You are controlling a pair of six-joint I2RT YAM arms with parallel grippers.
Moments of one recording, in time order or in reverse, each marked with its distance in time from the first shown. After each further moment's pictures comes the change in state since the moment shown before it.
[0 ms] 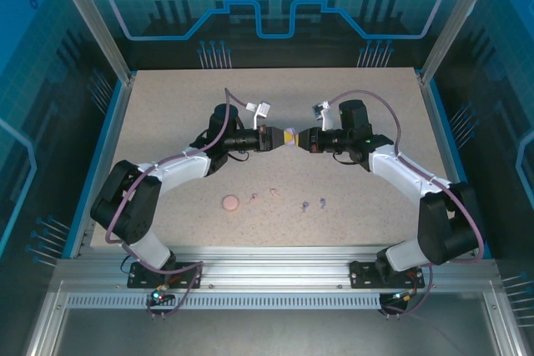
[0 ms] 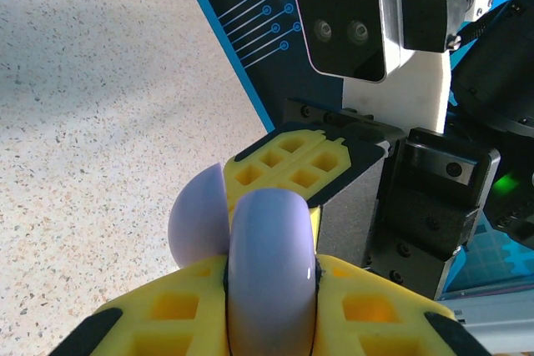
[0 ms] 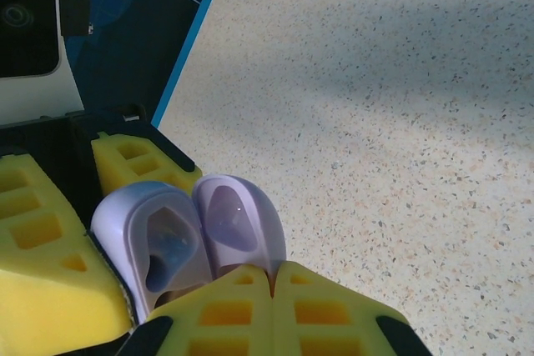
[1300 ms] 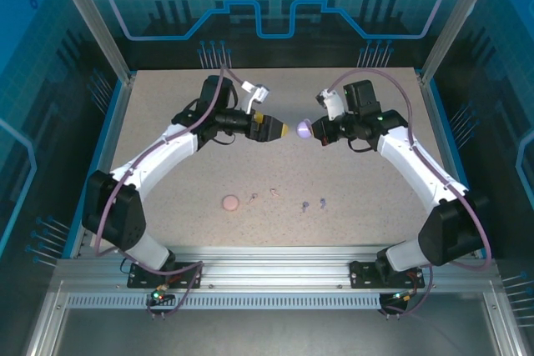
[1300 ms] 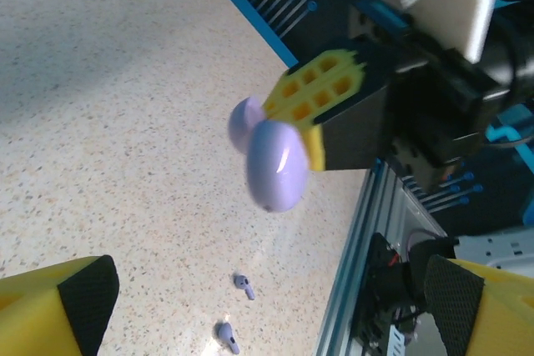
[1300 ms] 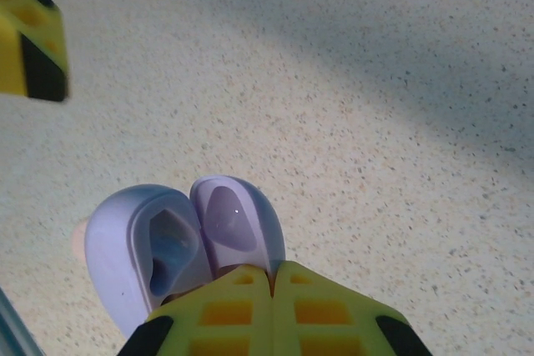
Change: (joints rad) left arm 0.069 -0.049 0.373 -0.752 0.039 0.546; right arm -0.018 -0.007 0.314 -0.537 0.299 -0.482
